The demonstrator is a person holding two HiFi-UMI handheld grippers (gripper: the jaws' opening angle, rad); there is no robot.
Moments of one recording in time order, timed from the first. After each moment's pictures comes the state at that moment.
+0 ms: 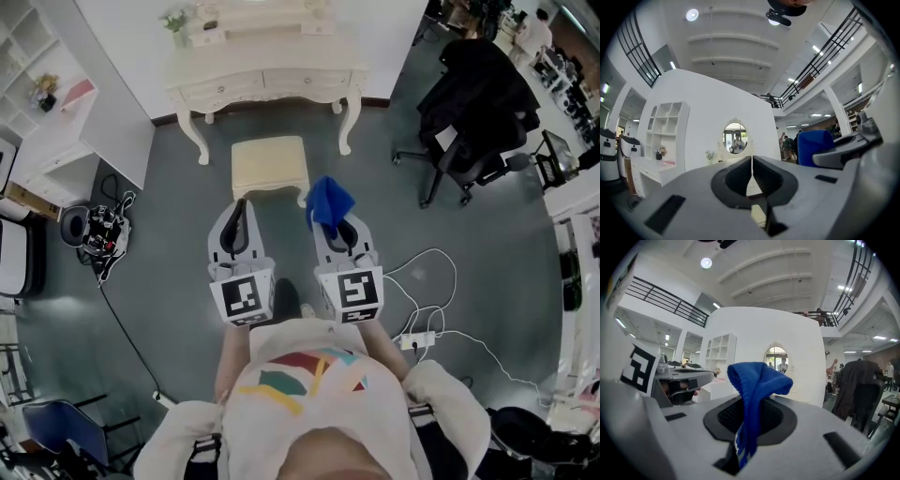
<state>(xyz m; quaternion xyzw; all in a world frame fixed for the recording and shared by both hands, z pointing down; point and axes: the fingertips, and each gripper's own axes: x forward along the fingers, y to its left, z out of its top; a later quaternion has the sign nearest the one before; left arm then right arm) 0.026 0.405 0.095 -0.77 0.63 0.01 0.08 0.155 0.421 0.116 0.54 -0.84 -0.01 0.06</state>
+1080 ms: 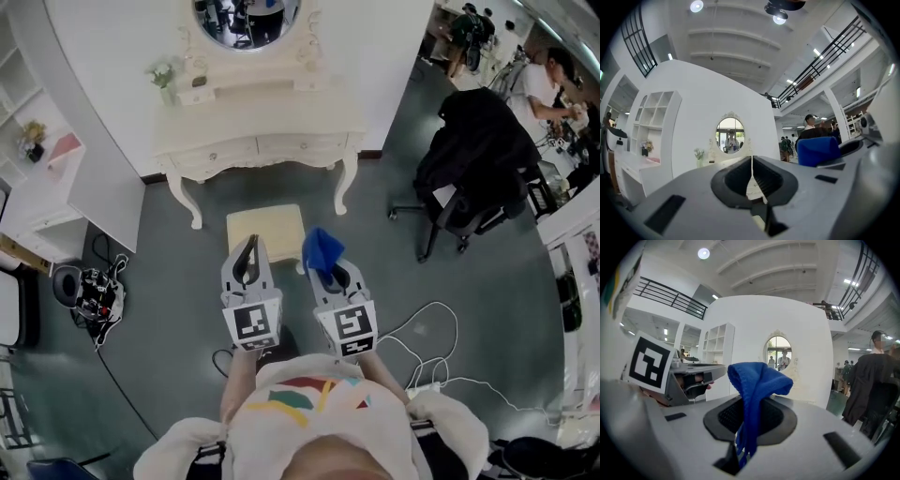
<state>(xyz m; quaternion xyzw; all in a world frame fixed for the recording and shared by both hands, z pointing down) 0.028 0.229 0.125 -0.80 0.60 0.01 0.07 0.133 0.271 0.157 0.53 -0.84 0.01 0.10</state>
